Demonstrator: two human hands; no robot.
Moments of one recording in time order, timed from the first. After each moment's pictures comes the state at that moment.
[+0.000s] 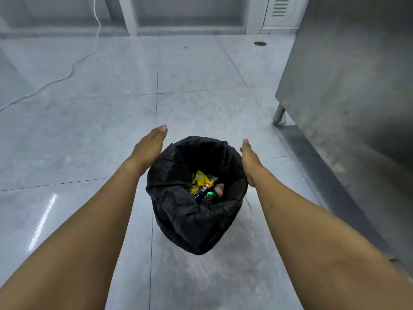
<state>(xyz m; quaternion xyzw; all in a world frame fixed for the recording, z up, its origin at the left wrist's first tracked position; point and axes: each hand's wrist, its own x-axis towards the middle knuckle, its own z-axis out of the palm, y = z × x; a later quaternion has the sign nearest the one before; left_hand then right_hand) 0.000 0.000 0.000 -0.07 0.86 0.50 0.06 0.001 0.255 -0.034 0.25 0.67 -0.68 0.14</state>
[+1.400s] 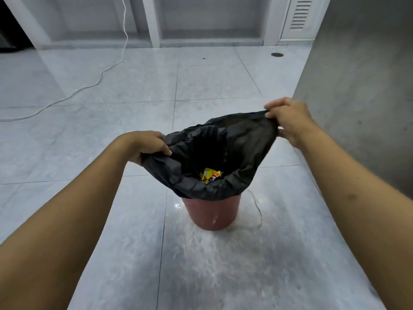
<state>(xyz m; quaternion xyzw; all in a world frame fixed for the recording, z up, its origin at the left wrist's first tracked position) 0.025 -0.023 0.076 -0.17 0.84 0.43 0.27 -0.016 0.292 0.089 0.10 0.76 -0.64 -0.02</state>
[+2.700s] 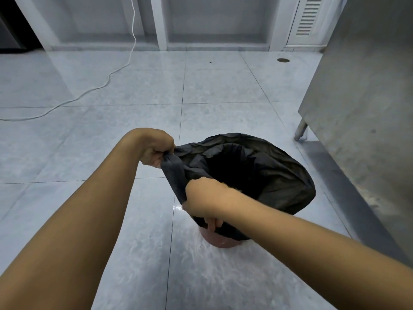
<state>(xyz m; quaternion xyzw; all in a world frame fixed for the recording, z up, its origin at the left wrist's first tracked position) 0.022 -0.029 0.089 -0.23 0.83 0.41 0.30 0.103 0.115 0.059 -0.23 0.94 -0.06 0.25</state>
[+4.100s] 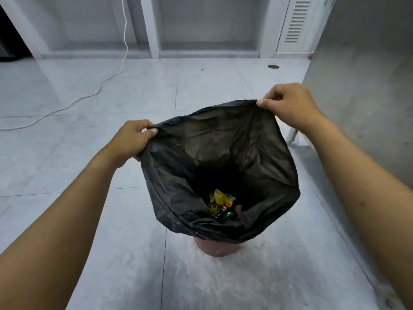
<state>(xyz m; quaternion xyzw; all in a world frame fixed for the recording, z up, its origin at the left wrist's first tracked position) 0.014 -0.066 0.080 -0.05 0.88 0.47 -0.04 -0.036 0.282 0.137 -0.07 0.92 -0.35 -0.13</state>
